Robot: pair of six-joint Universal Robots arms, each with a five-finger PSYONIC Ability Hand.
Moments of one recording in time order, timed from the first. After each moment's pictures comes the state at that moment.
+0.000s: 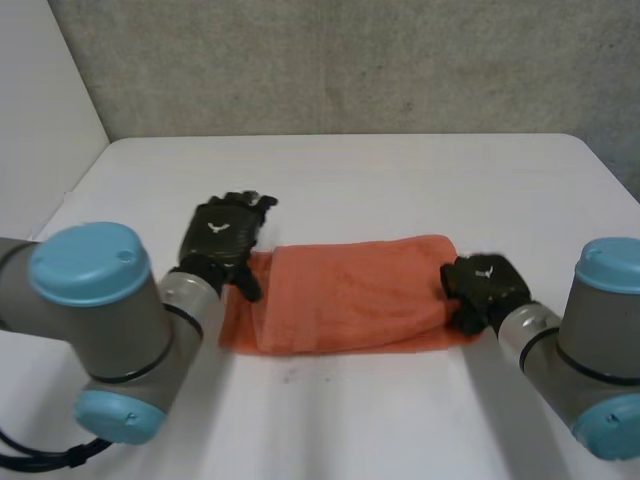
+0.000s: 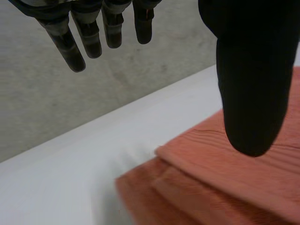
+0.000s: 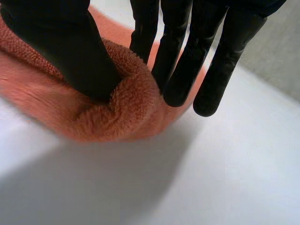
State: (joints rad) left arm 4.17 -1.99 -1.65 3.50 -1.63 3.23; right arm 1.88 -1.10 1.76 -0.29 1.40 2.79; left_hand 0.18 0.19 0.19 0.19 0.03; right_hand 0.93 1.17 1.18 1.19 0.95
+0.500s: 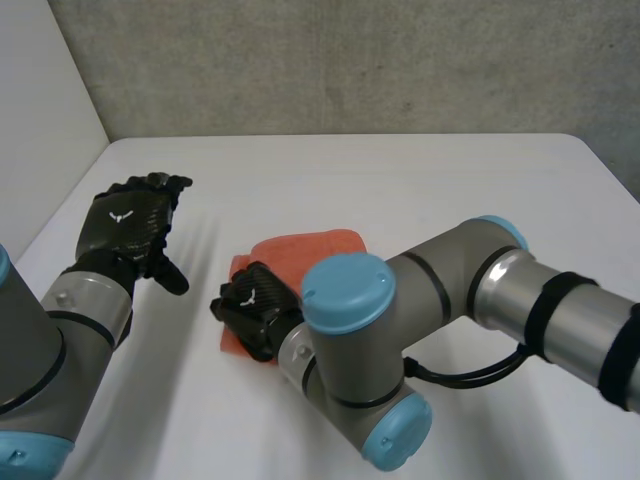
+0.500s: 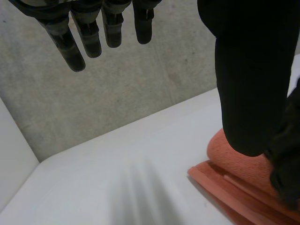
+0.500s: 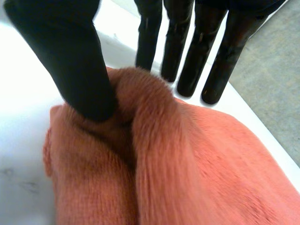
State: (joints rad) left arm 4.33 -1.66 -1.86 3.43 -1.67 3.21; right arm 2.49 -0.70 1.02 -0.02 1.43 2.63; left_hand 0.18 0.18 0.18 0.18 0.03; right_hand 0.58 0.71 0.72 0.72 0.56
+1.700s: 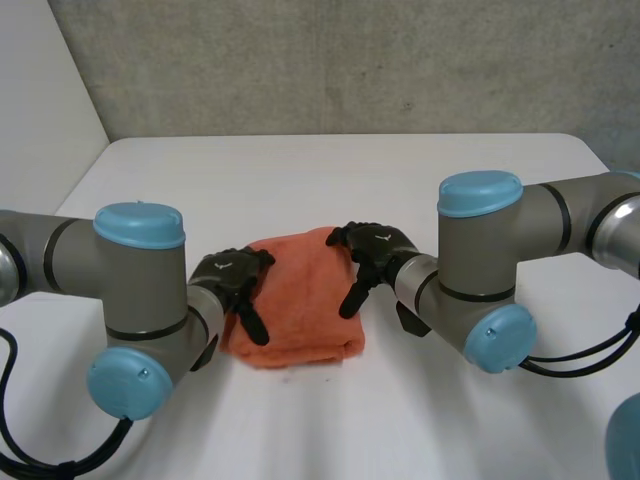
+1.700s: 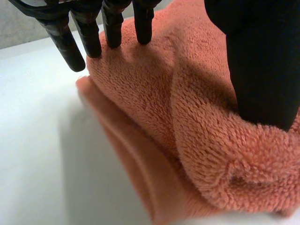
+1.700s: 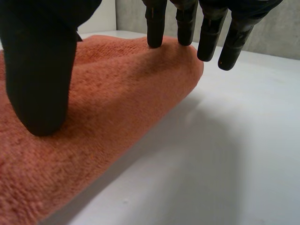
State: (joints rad) left arm 4.19 -2.20 -1.41 3.11 -1.63 3.14; right arm 2.15 -0.75 1.04 0.13 1.40 3.21; left_hand 0.18 0.18 0.18 0.18 0.03; right_hand 0.21 0.22 0.22 0.23 0.07
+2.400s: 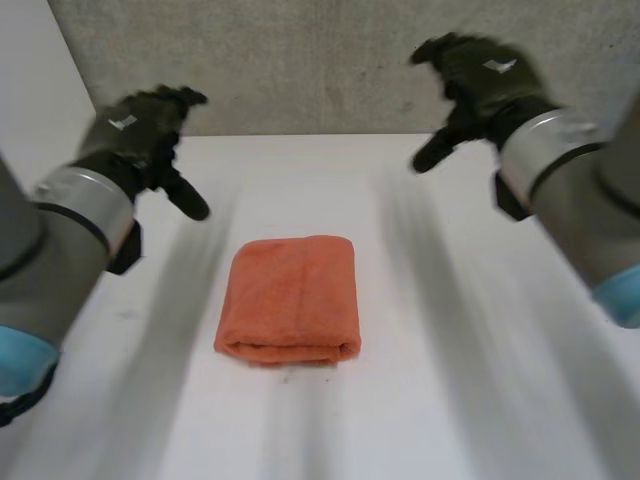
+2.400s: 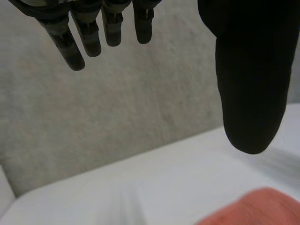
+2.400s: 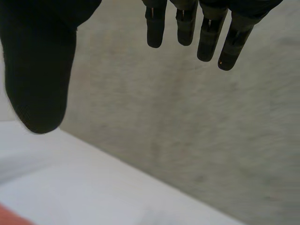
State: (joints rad) left arm 4.25 -1.70 -1.42 3.09 -1.69 3.09; right arm 2.05 -1.31 1.20 0.06 1.55 3.13; left_hand 0.18 0.17 0.17 0.17 0.03; right_hand 0.21 0.22 0.22 0.23 0.07
